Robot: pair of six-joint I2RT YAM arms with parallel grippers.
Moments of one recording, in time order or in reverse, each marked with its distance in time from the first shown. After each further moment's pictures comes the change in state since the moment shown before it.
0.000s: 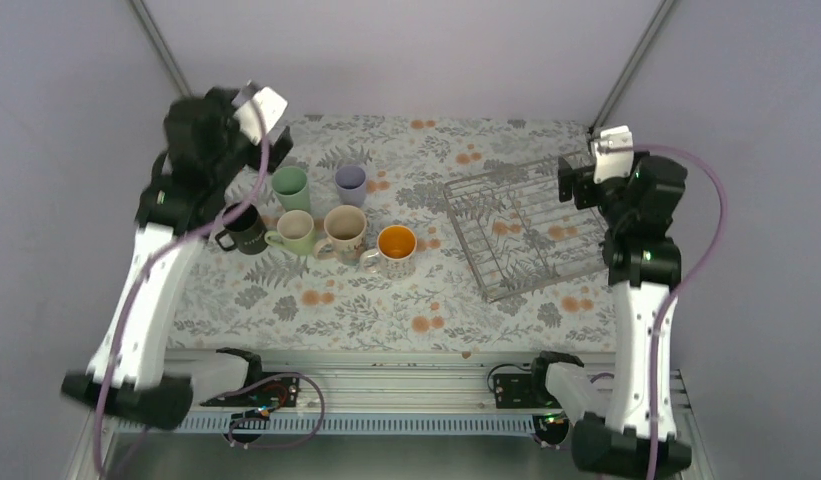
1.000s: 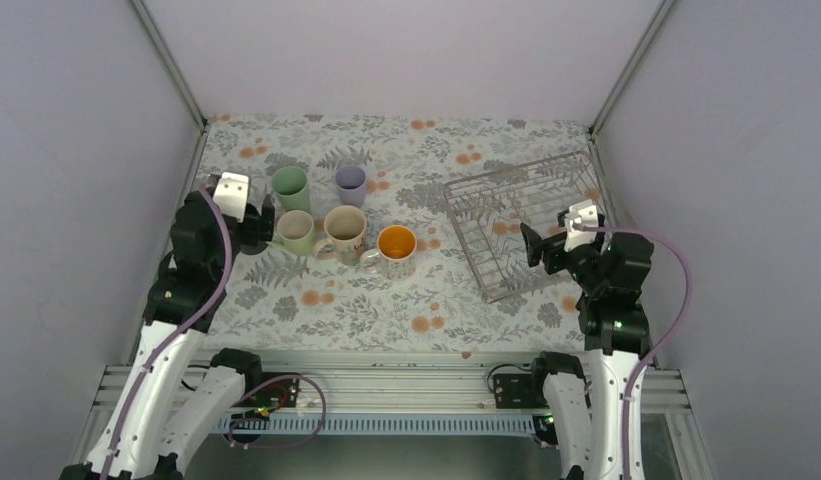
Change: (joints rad) left arm 0.024 -0.665 -0.841 0.214 -0.186 -0.476; right arm 0.000 -0.472 -0.521 0.071 -0.265 0.094
